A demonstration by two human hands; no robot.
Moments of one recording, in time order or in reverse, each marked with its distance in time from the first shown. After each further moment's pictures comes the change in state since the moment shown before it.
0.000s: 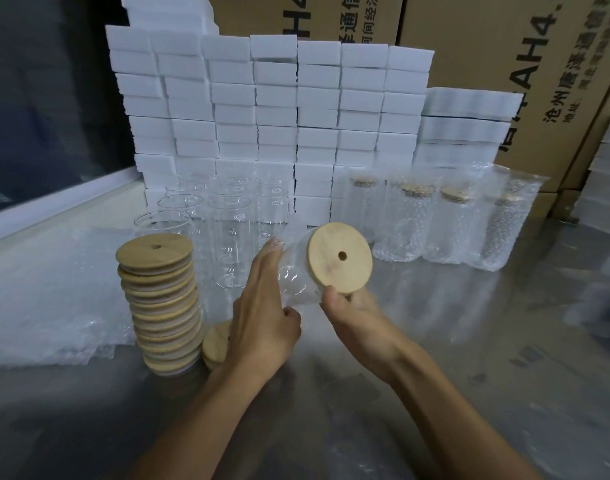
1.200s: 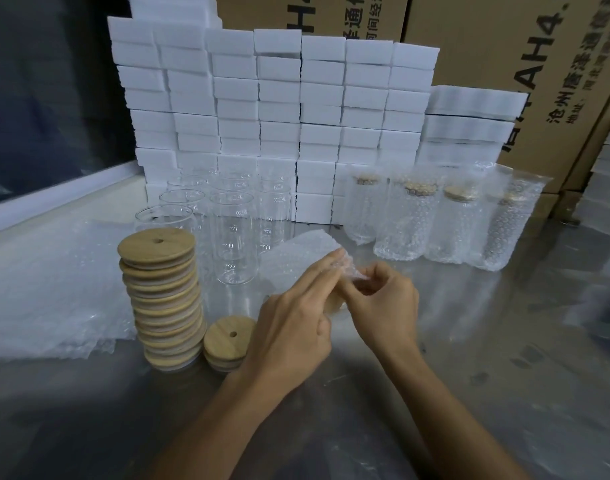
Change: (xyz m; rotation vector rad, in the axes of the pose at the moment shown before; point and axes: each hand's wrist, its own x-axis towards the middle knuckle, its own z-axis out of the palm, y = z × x) left_hand -0.016 0.032 -0.006 -0.024 -0.090 0.396; right_hand 0.008 0.016 -0.011 -0.537 0.735 -0.016
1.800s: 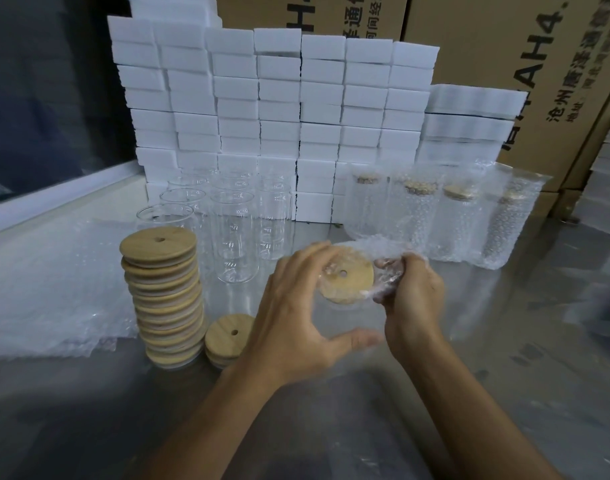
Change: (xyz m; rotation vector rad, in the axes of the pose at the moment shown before) left_hand -0.001 -0.003 -0.002 -0.152 0.029 -0.046; right_hand 0.016 -0.013 -0.016 0.746 0.174 0.387
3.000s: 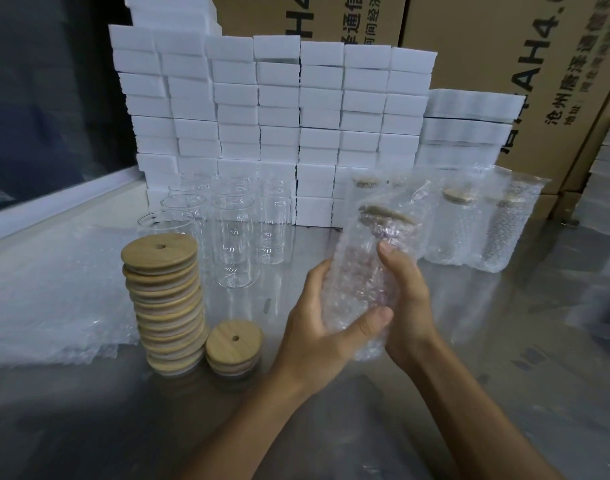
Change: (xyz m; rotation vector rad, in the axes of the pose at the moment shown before) left_hand -0.001 0.023 0.018 -0.689 -0.041 -0.406; right_hand -0.012 -0.006 -0.004 0.060 -0.521 -0.030
